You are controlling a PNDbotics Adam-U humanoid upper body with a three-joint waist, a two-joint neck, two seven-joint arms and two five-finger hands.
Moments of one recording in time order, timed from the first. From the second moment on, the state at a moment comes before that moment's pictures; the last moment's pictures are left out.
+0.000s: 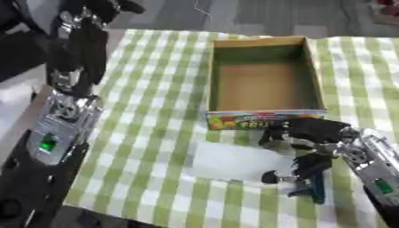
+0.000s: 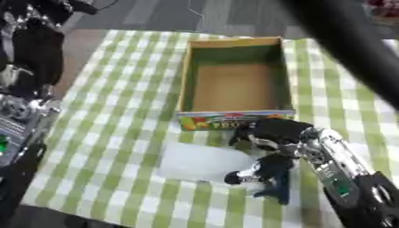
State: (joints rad) left arm -0.21 0.45 0.03 -1.98 0.09 -0.49 0.16; right arm -0.62 -0.31 0.52 -1.44 0.84 -0.31 0.70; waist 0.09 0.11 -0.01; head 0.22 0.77
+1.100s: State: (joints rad) left arm -0.21 0.45 0.03 -1.98 0.10 -0.49 0.16; right arm -0.59 -0.27 0.55 -1.46 1.07 -0.41 0.60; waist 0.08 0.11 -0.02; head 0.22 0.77
